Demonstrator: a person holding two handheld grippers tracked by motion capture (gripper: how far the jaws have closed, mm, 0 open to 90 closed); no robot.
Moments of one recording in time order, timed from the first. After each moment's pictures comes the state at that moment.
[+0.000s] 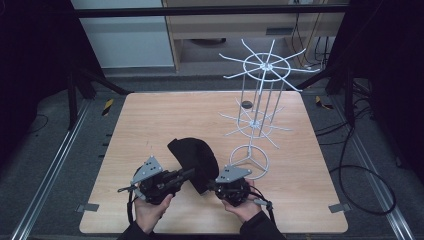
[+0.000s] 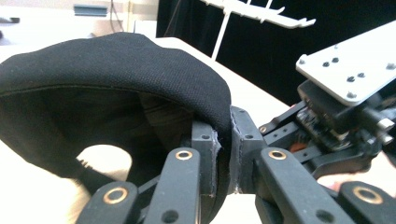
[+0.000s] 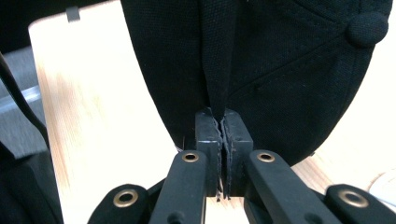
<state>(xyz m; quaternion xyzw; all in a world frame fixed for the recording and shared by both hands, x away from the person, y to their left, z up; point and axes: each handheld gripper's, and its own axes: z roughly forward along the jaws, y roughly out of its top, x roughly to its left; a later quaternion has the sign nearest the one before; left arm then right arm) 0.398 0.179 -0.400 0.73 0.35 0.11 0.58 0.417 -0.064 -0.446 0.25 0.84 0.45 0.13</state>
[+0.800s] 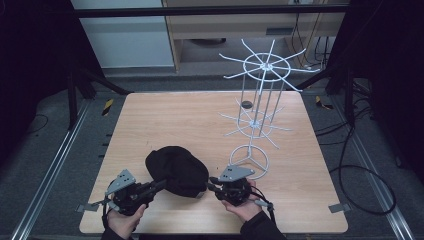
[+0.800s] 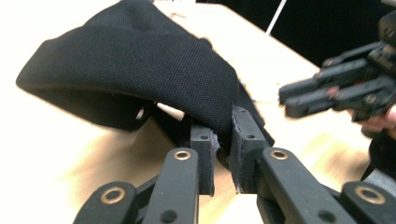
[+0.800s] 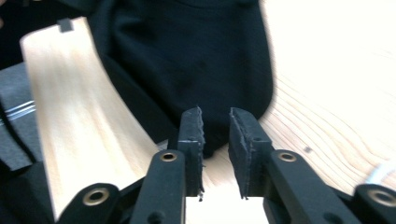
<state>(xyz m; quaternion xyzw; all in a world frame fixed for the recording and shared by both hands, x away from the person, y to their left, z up) 0.385 0.251 -0.437 0.73 0.42 0.12 0.53 0.418 -0.069 -0.450 0.28 0.83 0.47 0.13</state>
